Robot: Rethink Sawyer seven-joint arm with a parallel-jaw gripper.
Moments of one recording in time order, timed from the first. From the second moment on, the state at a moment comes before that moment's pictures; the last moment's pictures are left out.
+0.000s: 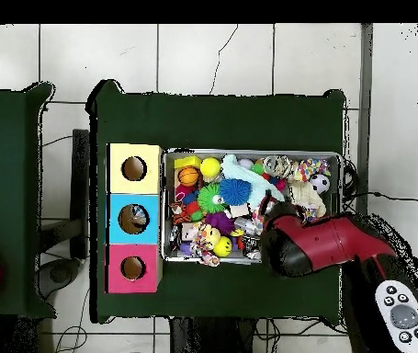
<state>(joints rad) -0.72 -0.74 0.38 1.77 -1.01 0.25 2.45</state>
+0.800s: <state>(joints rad) -0.75 -0.58 0.38 1.76 -1.13 0.25 2.45</state>
